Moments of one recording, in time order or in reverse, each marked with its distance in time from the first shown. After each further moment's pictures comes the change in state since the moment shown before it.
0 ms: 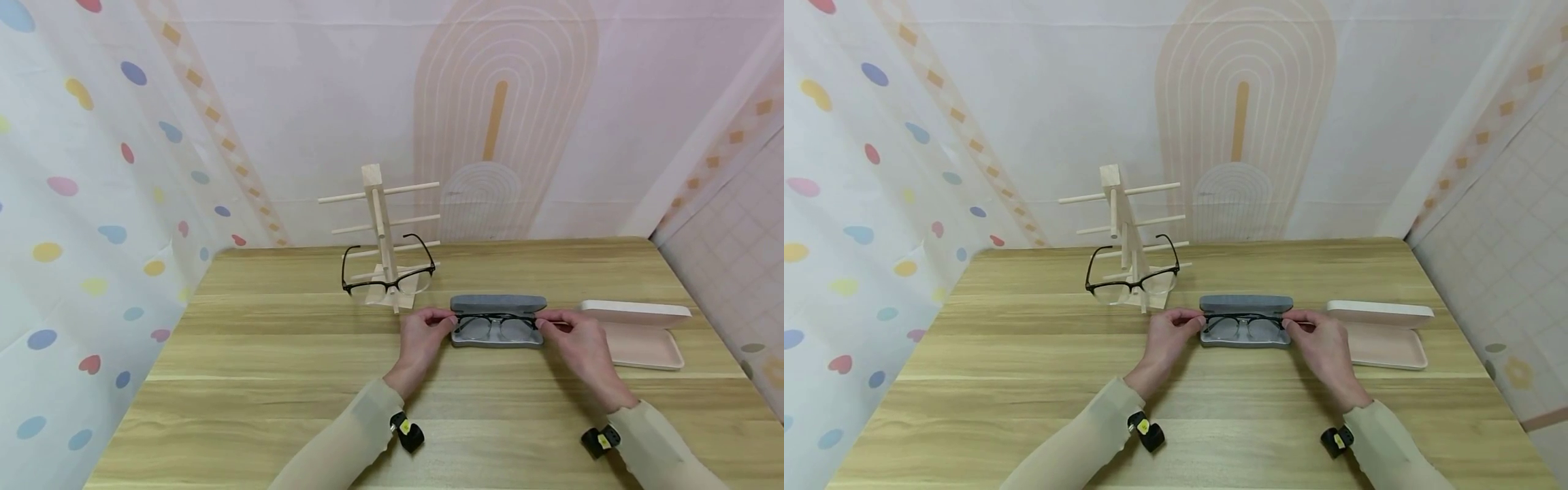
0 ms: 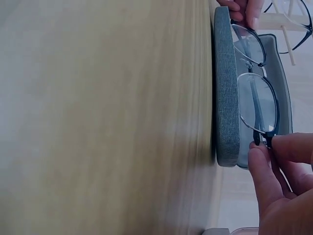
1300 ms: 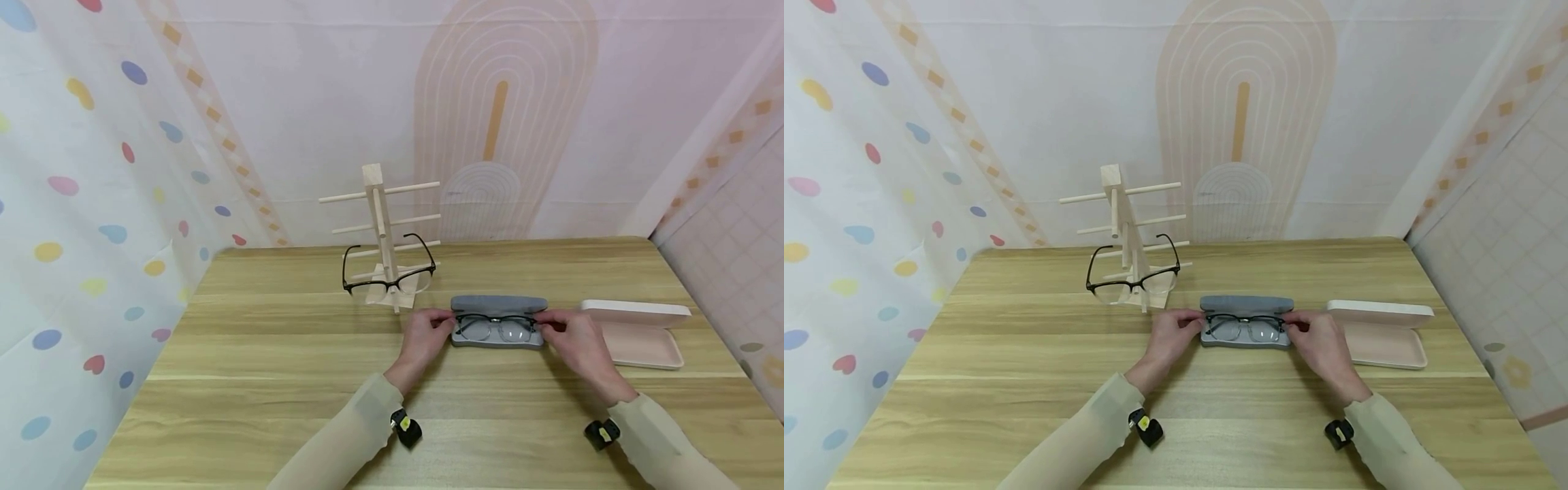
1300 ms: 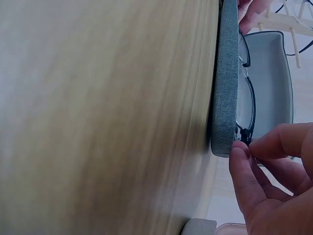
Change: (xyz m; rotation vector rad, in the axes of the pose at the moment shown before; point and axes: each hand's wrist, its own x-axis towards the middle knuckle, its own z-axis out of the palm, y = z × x) left_hand 0.007 -0.002 -0.003 0.213 -0.112 0.054; right_hand 0.005 -0.001 -0.001 -0.123 -0.064 -0.086
